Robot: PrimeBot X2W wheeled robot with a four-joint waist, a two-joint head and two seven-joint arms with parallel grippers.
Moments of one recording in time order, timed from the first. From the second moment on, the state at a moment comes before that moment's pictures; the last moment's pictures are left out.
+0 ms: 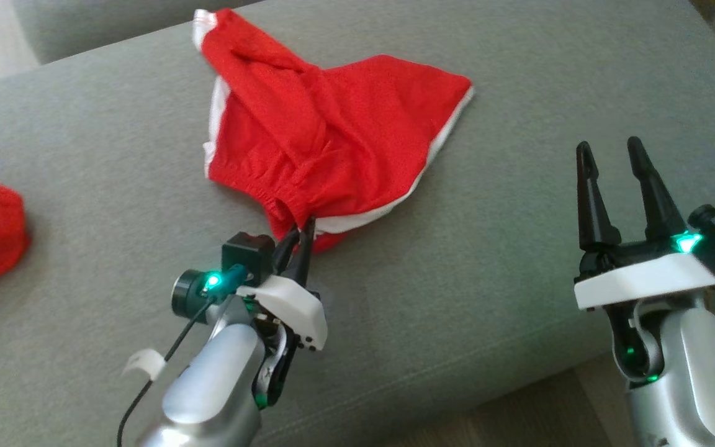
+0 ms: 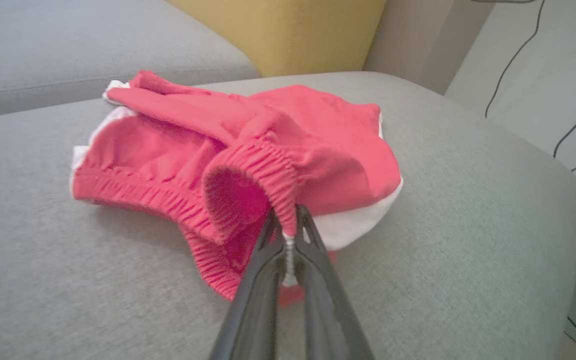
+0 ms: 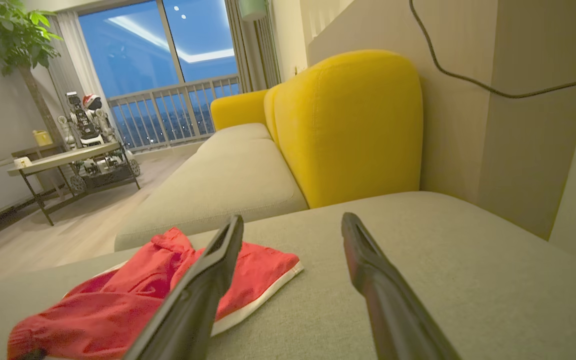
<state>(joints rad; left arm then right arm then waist) -0.43 0.05 -0.64 0.60 -0.40 0.10 -0.26 -0.23 -0.05 -0.03 0.11 0.27 0.13 -0.22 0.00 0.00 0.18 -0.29</state>
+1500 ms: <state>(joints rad) -0.29 0.05 -0.58 0.40 -0.30 0.08 -0.26 -0.64 -0.05 -0.16 1.07 0.31 0.13 -0.25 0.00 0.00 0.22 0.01</state>
